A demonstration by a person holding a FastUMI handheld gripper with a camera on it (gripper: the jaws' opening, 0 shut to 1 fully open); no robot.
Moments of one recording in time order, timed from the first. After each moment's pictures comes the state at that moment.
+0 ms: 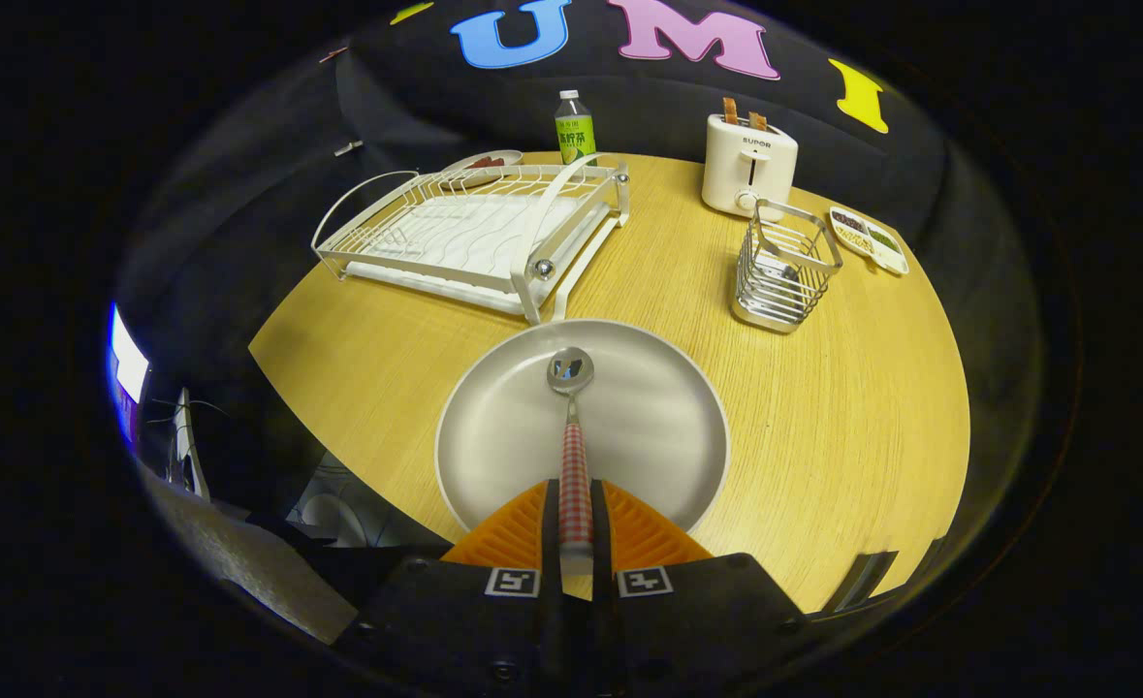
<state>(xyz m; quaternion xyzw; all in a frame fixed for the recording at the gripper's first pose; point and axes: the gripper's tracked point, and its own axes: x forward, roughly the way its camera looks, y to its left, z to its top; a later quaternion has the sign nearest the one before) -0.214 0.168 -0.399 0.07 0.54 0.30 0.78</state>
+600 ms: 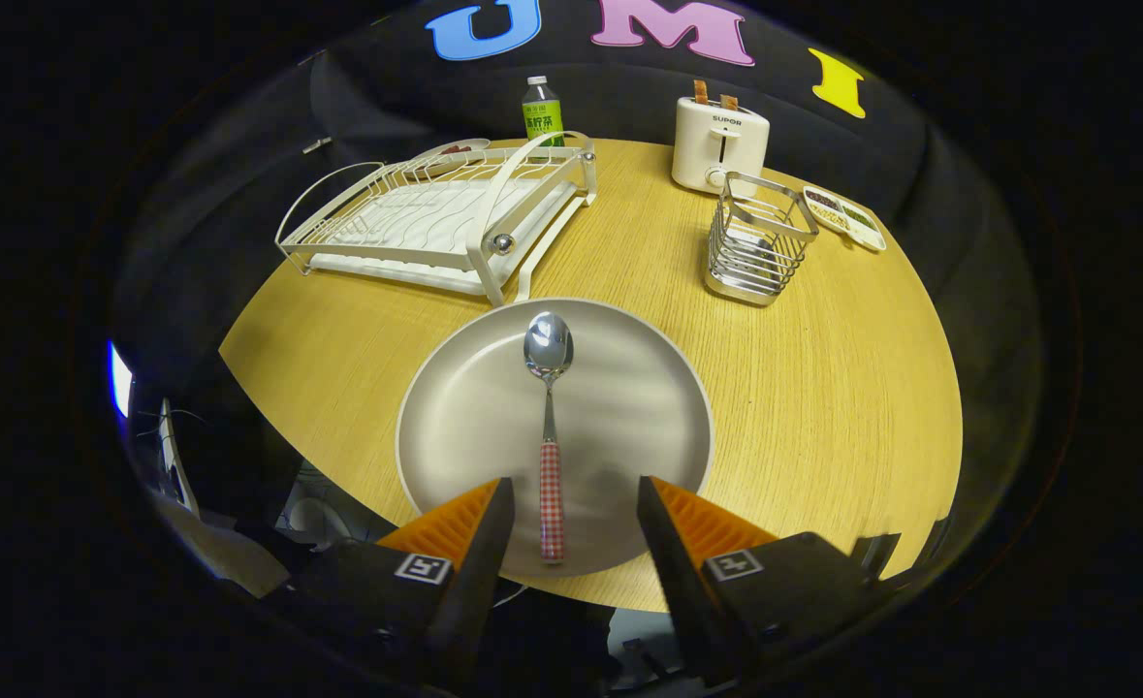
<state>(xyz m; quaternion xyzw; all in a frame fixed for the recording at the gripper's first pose) -0.205 0.158 -0.411 0.06 0.55 0.26 0.79</state>
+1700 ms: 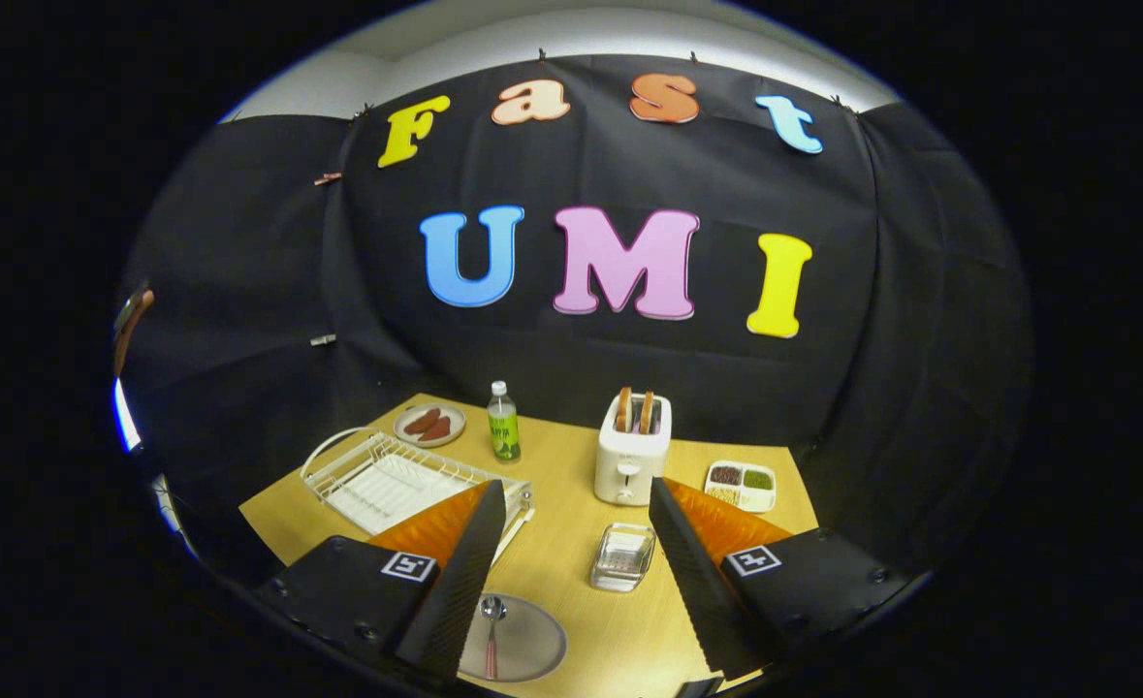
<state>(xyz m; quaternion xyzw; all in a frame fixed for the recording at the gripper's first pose) -0.001 0.028 -0.120 0.12 0.20 0.21 0.95</state>
